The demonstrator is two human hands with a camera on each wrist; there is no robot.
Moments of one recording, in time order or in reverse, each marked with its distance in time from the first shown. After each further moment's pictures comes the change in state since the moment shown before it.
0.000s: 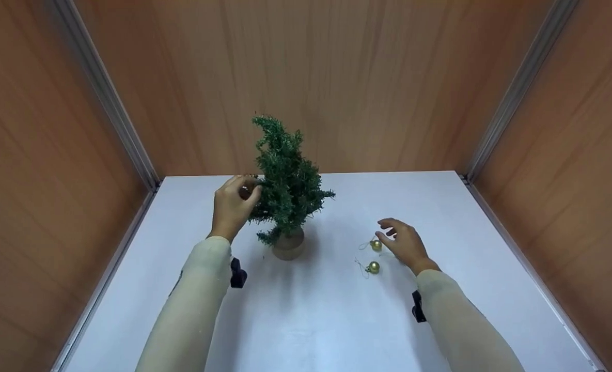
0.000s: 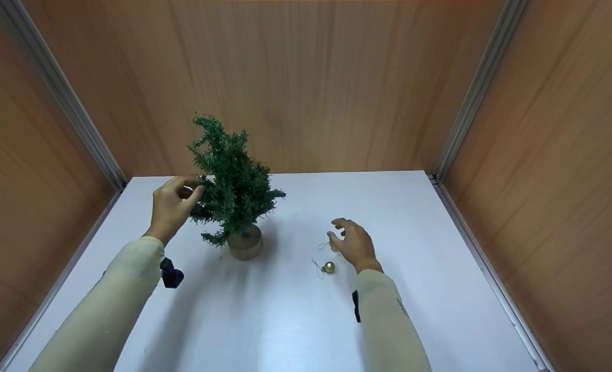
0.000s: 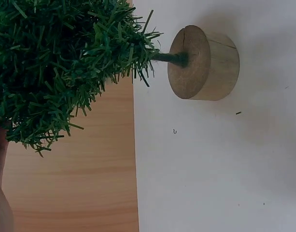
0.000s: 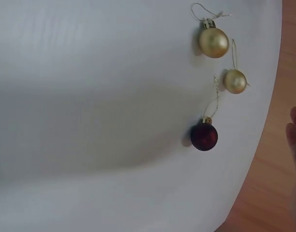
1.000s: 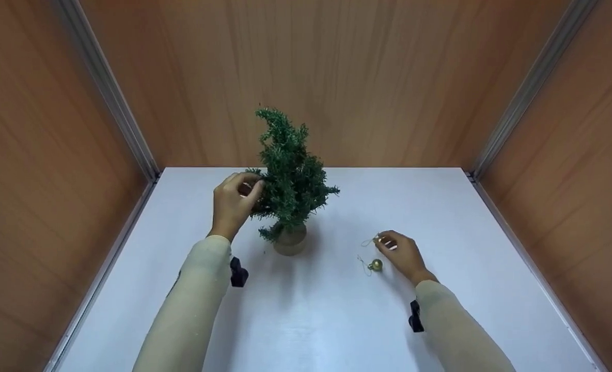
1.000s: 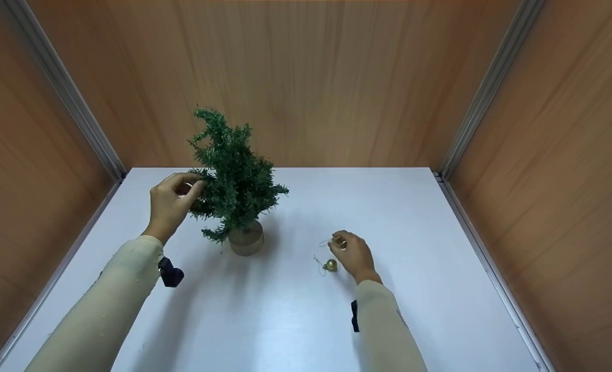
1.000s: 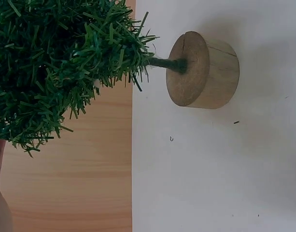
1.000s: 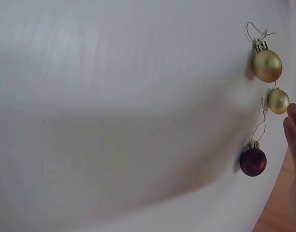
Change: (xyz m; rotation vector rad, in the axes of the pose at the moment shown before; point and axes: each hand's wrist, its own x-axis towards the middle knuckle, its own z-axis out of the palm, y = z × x) left_hand -0.004 -0.006 0.004 -0.065 0.039 -0.019; right_hand -0.014 0.023 0.035 0.122 -0.025 0.041
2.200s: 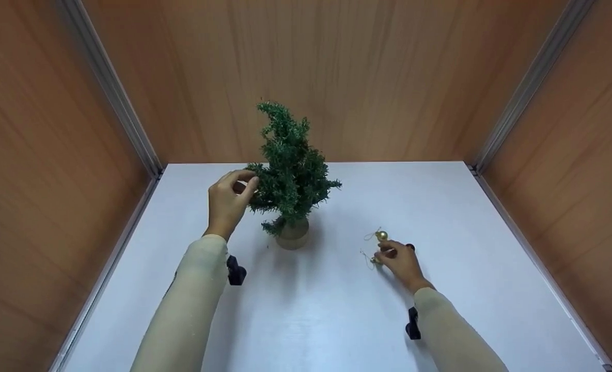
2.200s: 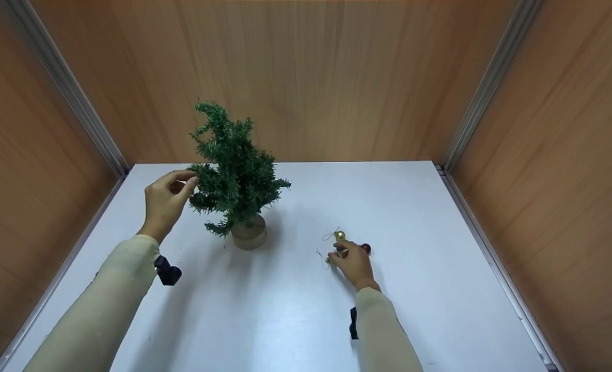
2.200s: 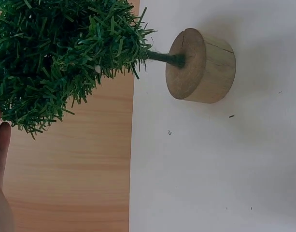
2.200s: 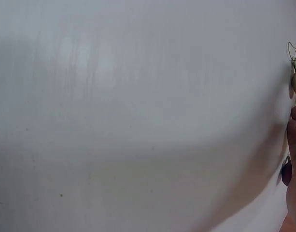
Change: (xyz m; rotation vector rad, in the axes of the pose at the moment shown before) left_hand -0.011 -0.003 -0.013 -0.006 0.012 -0.037; right_hand -0.029 0.019 0.028 0.122 -0.005 0.104
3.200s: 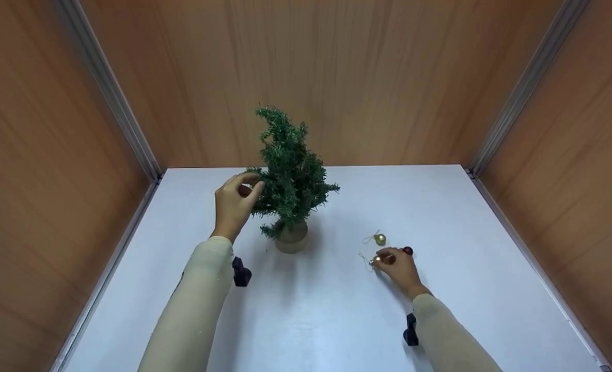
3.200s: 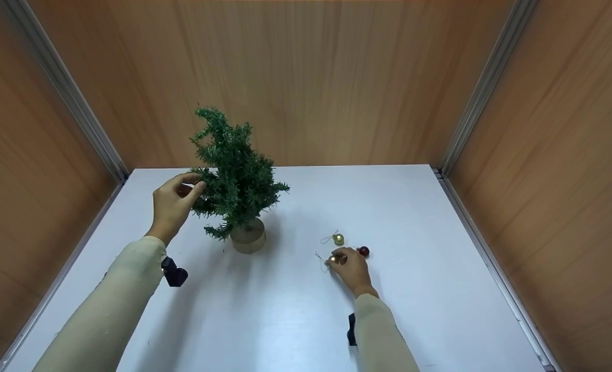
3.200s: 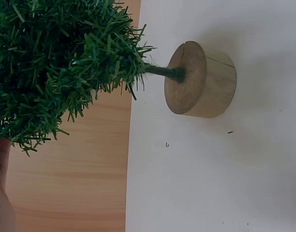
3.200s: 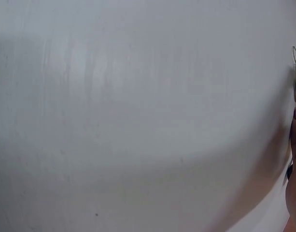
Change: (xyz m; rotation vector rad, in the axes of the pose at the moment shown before) left_hand 0.002 0.000 0.013 -0.055 -0.001 -0.024; right_hand -0.005 0.007 0.005 0.037 0.026 0.012
